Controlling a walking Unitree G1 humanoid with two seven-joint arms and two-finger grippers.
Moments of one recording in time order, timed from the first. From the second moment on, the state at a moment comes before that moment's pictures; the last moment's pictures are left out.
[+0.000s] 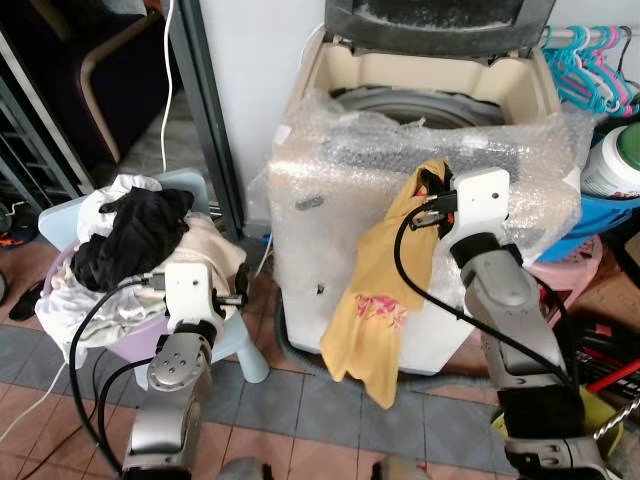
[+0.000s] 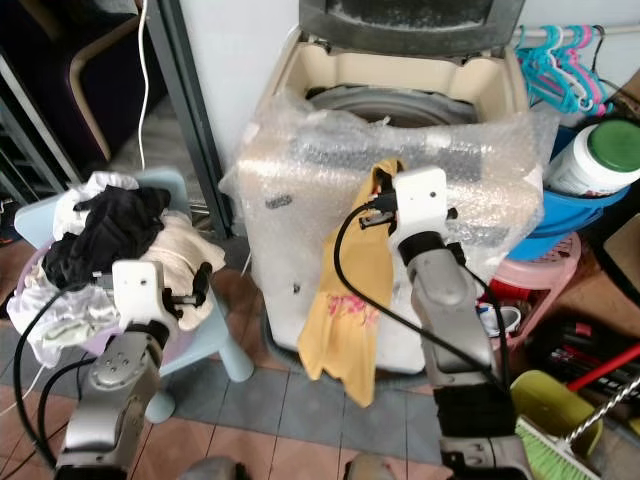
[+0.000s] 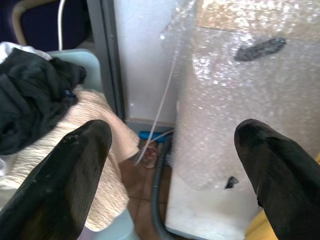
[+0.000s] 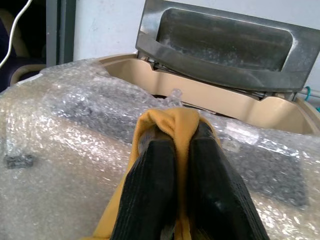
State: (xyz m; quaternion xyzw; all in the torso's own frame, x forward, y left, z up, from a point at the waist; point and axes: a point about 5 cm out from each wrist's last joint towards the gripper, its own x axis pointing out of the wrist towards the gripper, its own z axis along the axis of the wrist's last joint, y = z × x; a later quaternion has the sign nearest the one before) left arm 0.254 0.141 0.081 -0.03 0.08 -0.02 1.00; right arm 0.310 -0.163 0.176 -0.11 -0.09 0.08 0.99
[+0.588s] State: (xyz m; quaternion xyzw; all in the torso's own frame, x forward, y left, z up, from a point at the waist) left arm 0.251 0.149 0.077 -0.04 0.09 -0.01 0.99; right arm 0.338 -0.146 0.228 -0.14 -0.17 0.17 0.96
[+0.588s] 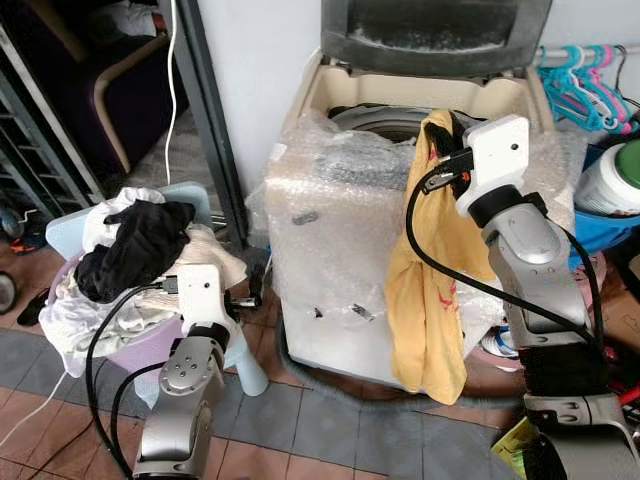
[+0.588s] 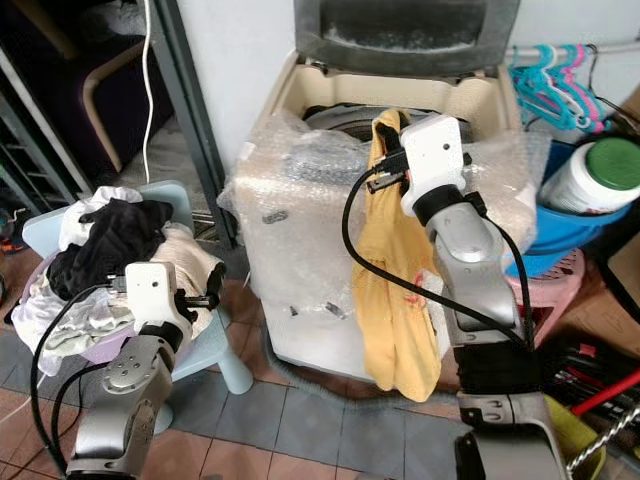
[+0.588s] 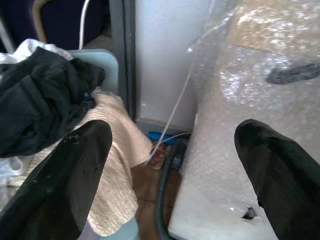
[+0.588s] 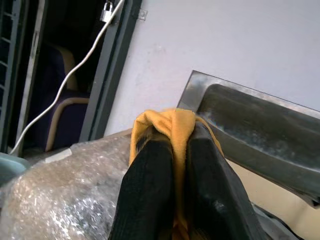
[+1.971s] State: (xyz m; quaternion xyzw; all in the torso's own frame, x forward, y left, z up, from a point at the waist) left arm 0.259 0.137 0.081 -0.05 0.09 -0.01 0.99; right arm 0.403 -0.209 0.223 -0.16 -0.06 0.03 0.99
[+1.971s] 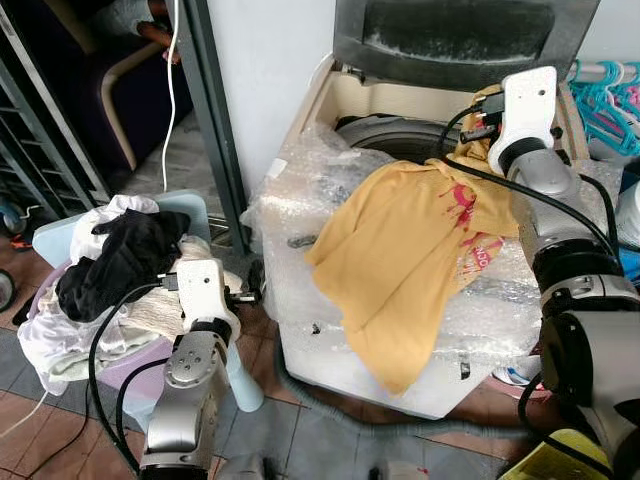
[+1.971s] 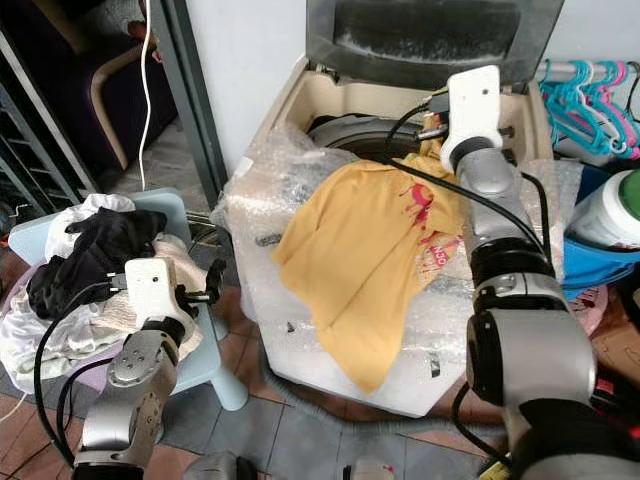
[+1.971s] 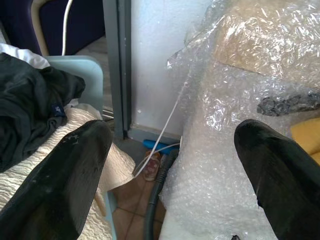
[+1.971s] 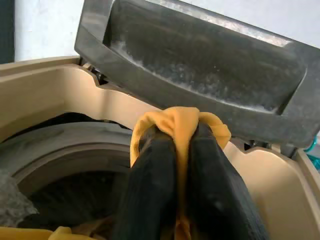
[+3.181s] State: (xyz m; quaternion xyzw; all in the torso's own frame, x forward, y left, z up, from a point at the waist) left arm 0.254 0.141 0.078 -0.05 0.11 0.00 0.99; right arm 0.317 -0.242 0.176 -0.29 0.04 0.28 0.92
